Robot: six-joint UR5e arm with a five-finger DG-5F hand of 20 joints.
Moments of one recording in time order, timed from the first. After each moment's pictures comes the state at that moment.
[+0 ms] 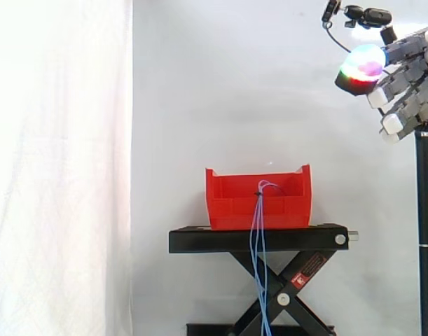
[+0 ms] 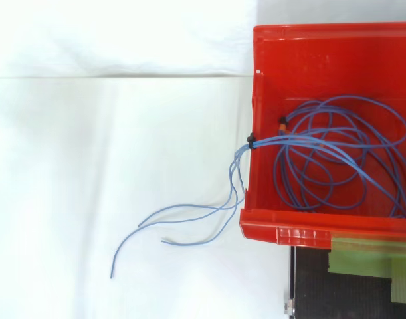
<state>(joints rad) 0.26 -1.67 -1.53 -3.26 -1.45 -0.14</state>
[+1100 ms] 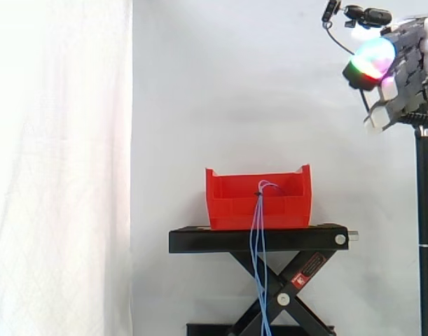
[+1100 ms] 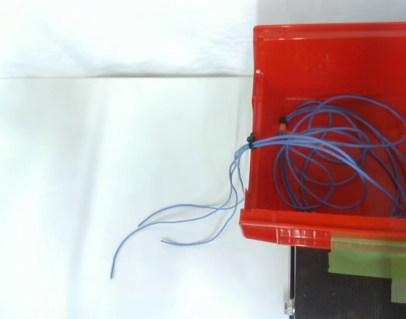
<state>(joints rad) 0.28 -1.69 -1.53 -3.17 -1.44 -0.35</state>
